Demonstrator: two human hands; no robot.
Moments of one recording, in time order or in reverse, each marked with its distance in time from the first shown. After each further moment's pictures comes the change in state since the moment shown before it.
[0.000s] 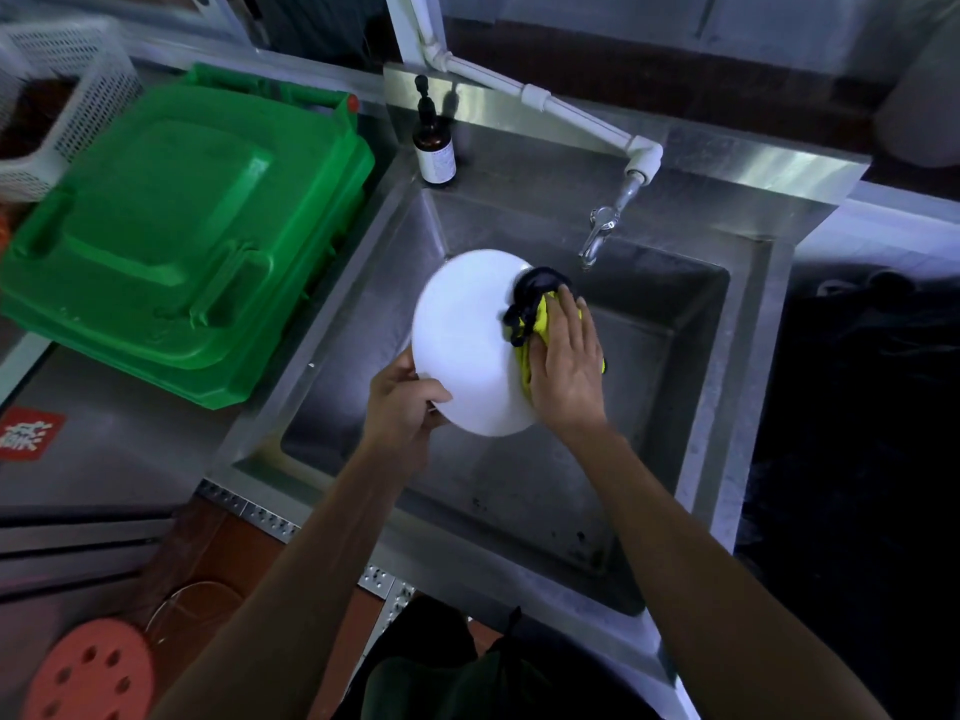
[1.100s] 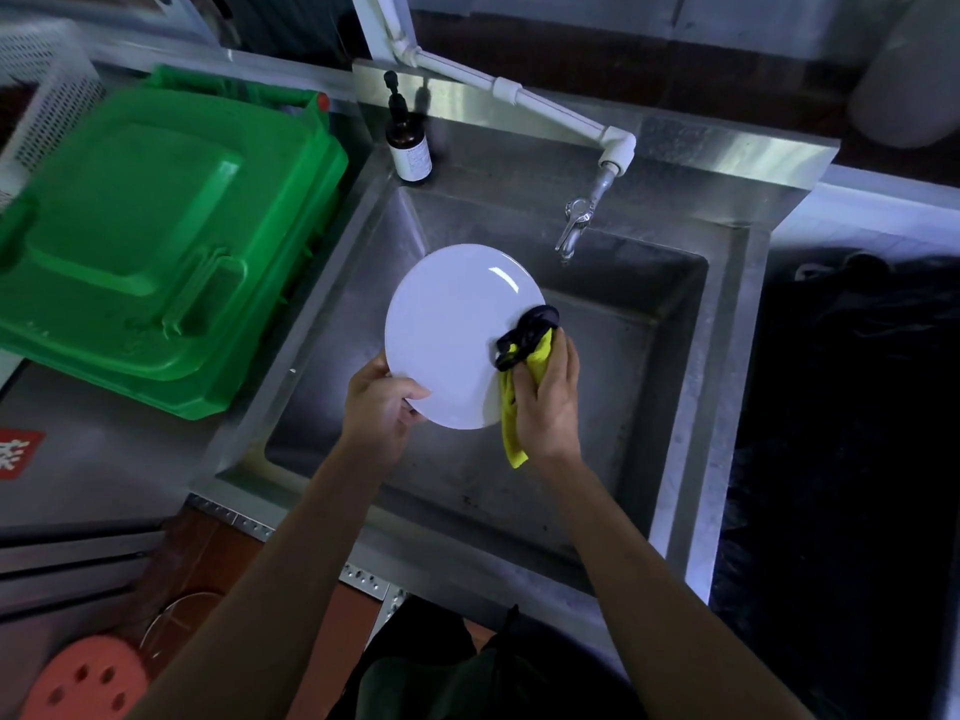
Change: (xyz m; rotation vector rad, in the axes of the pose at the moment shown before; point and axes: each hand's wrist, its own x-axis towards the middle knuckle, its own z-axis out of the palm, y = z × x) left_hand 0.011 -0.002 -0.003 0.004 0.019 -0.039; right_hand -0.038 0.007 0.015 0.458 0.026 0.315
